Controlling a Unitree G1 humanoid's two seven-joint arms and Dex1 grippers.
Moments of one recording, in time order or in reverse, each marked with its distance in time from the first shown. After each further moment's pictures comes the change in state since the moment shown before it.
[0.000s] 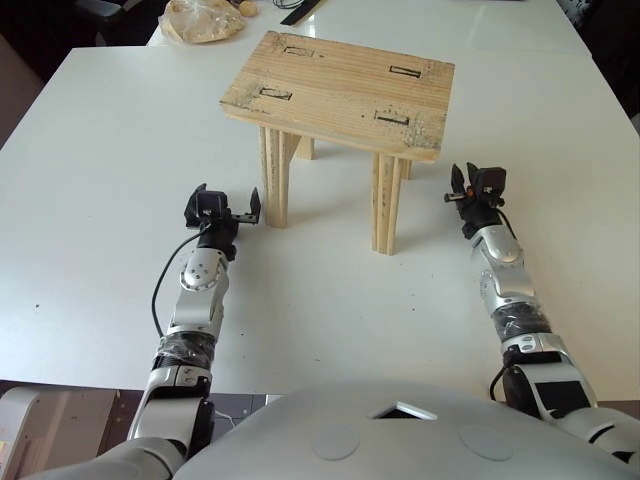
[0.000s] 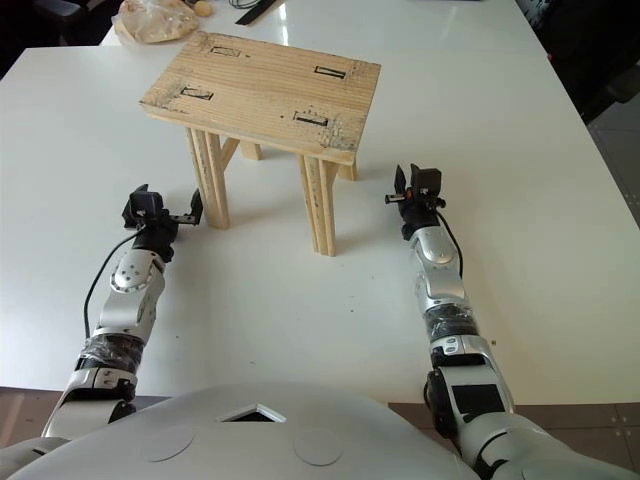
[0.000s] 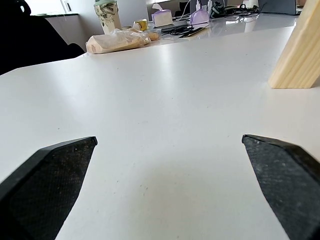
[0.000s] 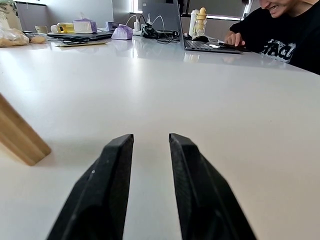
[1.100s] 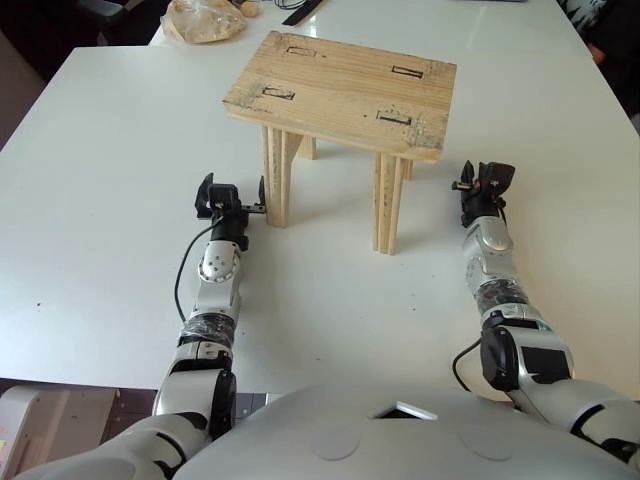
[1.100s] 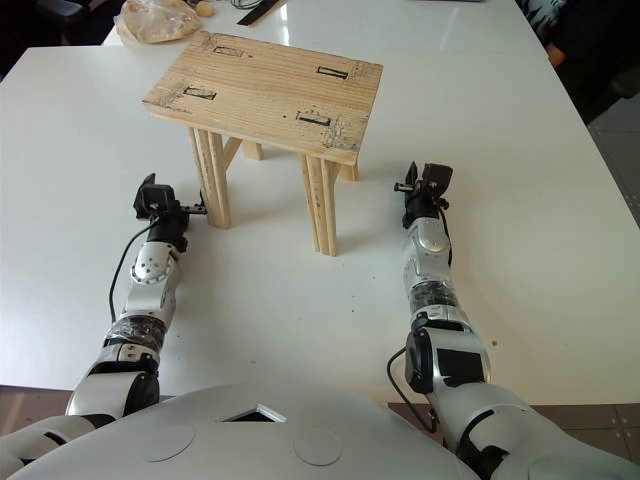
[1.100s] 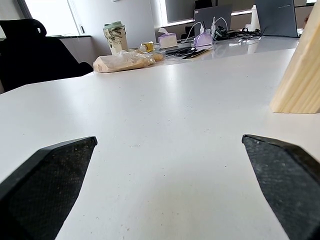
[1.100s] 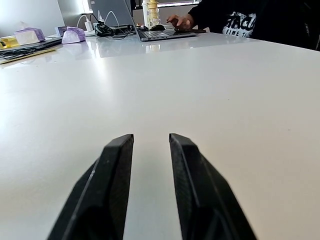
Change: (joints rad) left arm -0.131 -0.084 0.058 0.236 0.111 -0.172 0.033; right arm -0.185 0.084 -0.236 0.272 -0.018 -0.044 -0.088
